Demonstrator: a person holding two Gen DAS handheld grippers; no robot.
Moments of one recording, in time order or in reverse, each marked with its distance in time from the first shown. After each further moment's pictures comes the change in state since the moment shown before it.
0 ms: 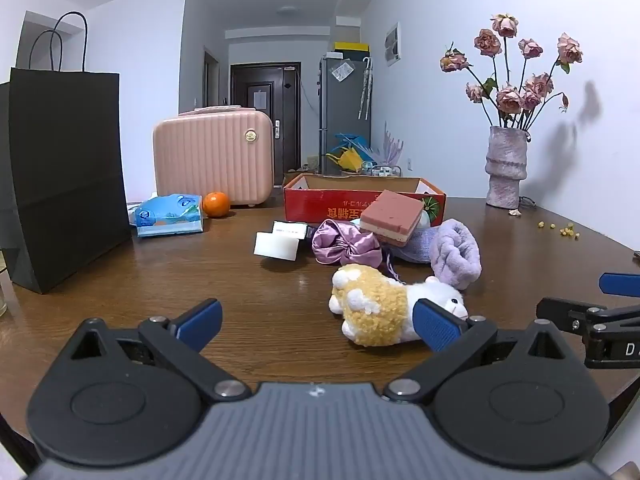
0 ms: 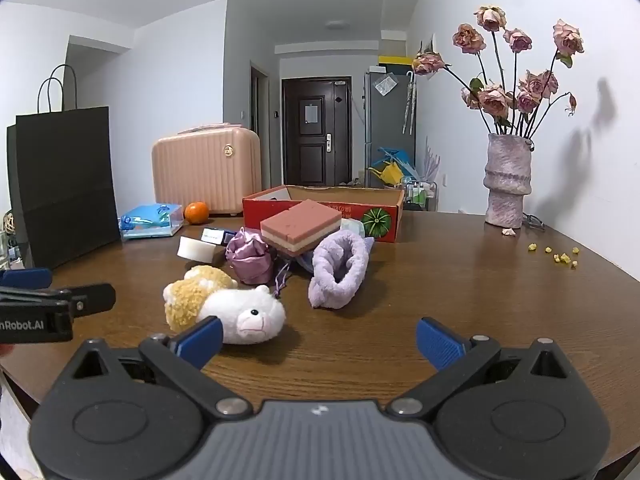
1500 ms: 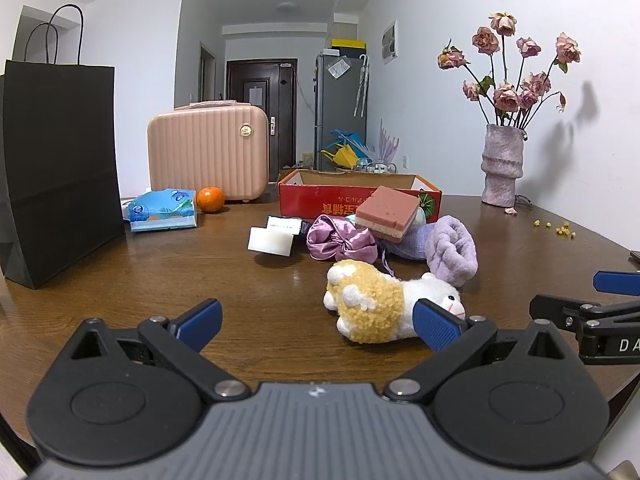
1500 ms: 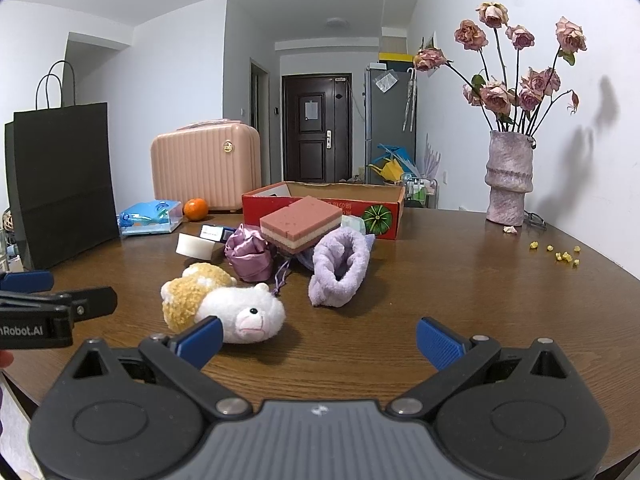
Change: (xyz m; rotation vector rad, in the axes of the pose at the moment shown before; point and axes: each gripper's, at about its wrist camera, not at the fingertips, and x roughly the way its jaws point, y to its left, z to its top) left arm 0.003 0.000 -0.002 0.006 0.006 -0.010; right arm 0.007 0.000 0.000 -0.004 0.006 -0.002
